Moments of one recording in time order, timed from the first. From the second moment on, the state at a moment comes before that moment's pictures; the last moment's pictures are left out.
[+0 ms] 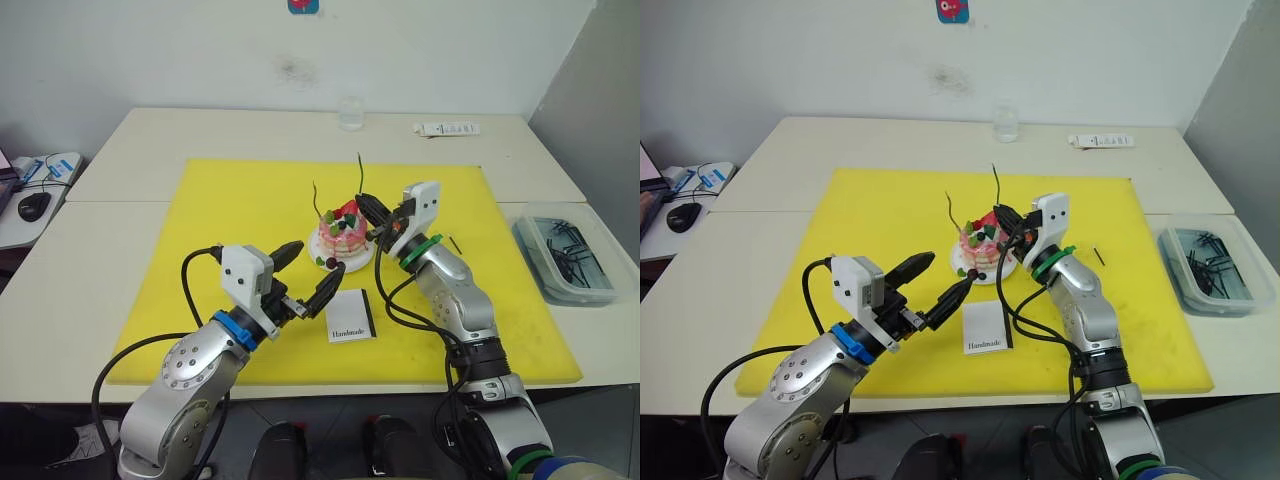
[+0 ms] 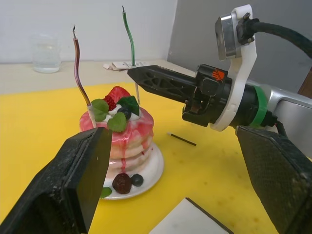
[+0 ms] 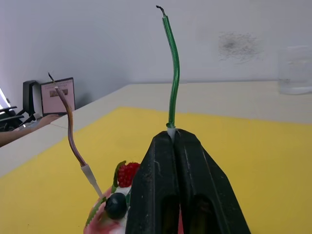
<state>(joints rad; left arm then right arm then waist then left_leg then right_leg) 0.01 0.36 -0.02 -0.72 -0.53 0.54 -0.33 -0.57 -0.04 0.01 0.17 0.31 0.20 0.46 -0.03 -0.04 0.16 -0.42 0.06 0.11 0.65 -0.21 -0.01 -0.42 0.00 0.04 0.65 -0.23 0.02</state>
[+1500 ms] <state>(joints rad) -0.01 0.37 0.01 -0.72 -0.55 0.56 -0.34 -0.52 -0.02 -0.01 0.20 0.34 0.21 0.45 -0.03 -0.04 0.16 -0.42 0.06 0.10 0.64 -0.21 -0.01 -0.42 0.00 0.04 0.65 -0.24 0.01</state>
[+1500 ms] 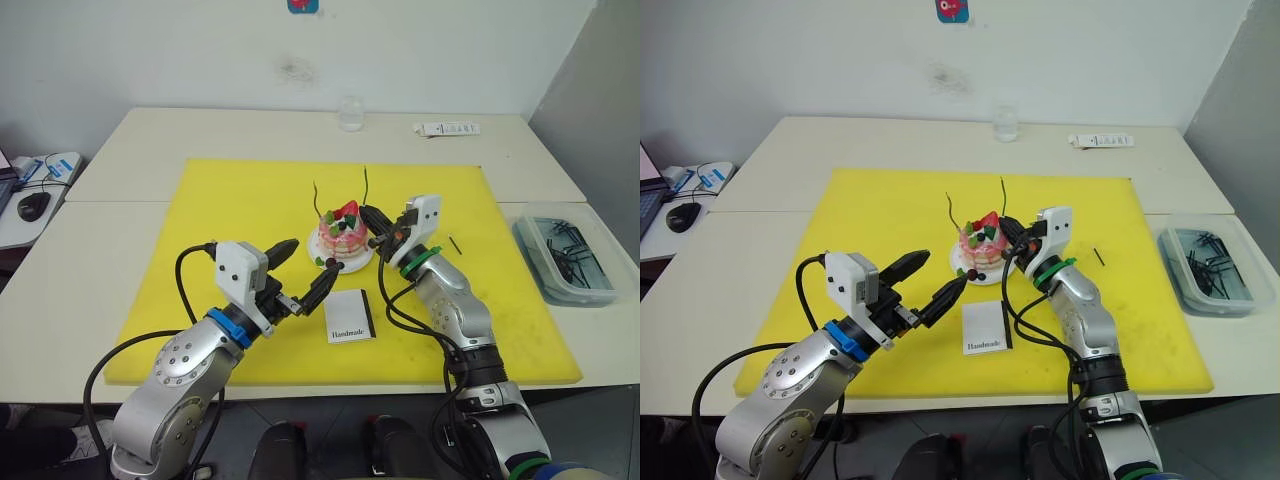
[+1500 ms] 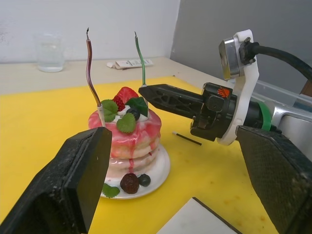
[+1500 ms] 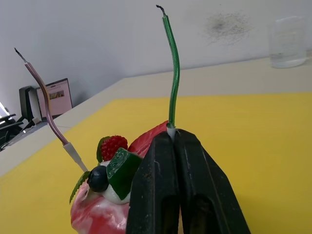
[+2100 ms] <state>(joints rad) -0.01 0.37 0.01 -0.72 -0.55 0.56 -0.36 -0.48 -0.02 -0.01 0.15 0.34 0.22 0.46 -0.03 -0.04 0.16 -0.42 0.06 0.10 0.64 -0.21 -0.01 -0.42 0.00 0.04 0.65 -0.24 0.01</state>
